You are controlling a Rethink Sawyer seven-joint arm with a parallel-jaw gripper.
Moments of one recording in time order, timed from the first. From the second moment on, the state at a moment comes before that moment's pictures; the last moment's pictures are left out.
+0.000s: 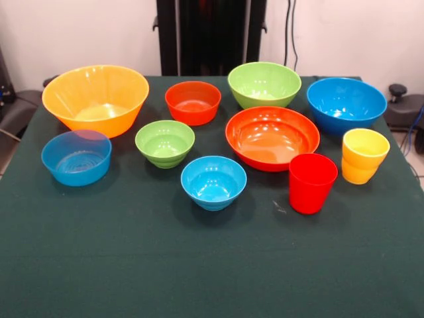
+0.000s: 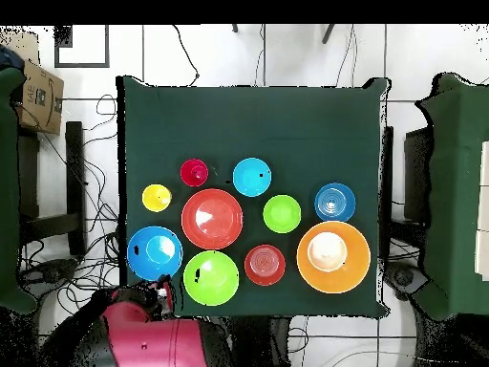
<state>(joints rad) 0.08 -1.37 -0.01 2.17 0.01 0.67 1.64</state>
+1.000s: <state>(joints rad) 0.02 -1.08 0.01 2.18 0.02 0.23 1.66</state>
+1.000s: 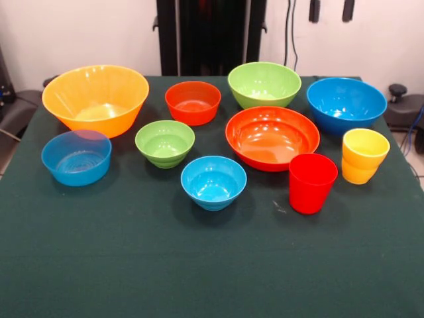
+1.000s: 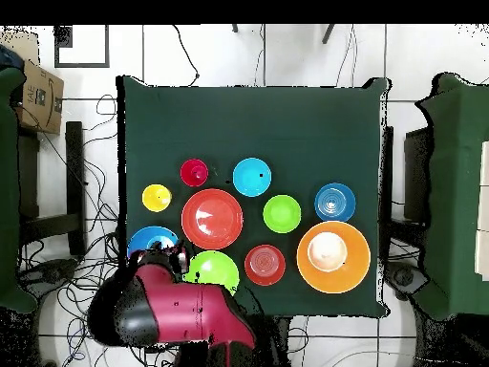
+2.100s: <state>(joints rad) 0.03 -0.96 0.01 2.20 0.02 0.23 1.66</state>
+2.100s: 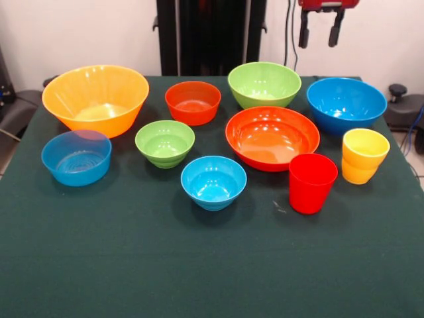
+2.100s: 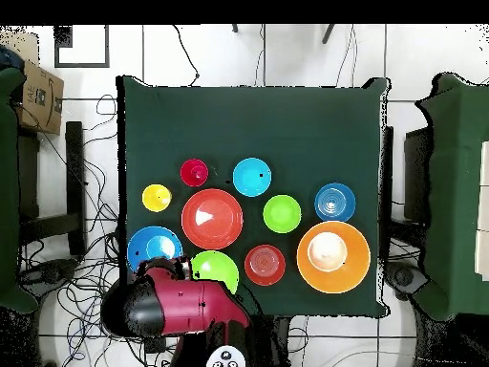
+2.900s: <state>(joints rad) 0.00 -0.83 -0.05 2.19 0.03 0.28 1.72</state>
